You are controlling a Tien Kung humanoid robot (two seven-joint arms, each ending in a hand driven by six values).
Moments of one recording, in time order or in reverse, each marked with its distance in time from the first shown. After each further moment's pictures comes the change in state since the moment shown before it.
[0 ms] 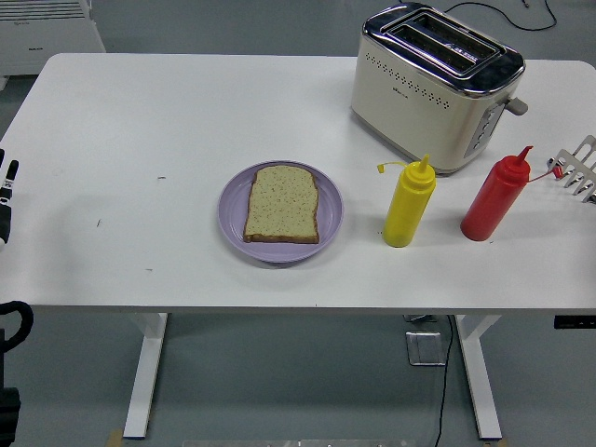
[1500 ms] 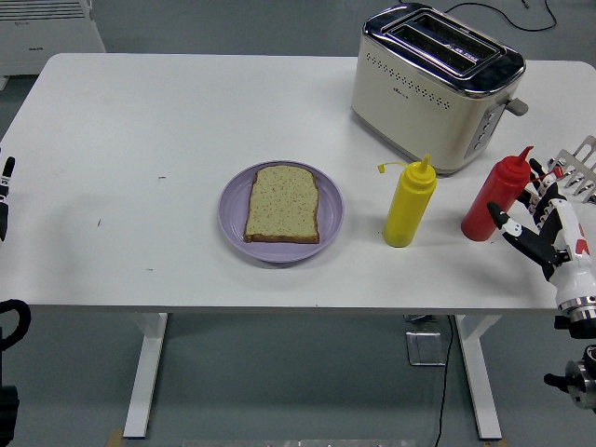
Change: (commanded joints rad) left arm -0.007 0.000 -0.009 -0.001 0.002 -0.009 -0.001; right arm -0.052 -0.099 -0.494 0.067 -0.959 -0.257 0.160
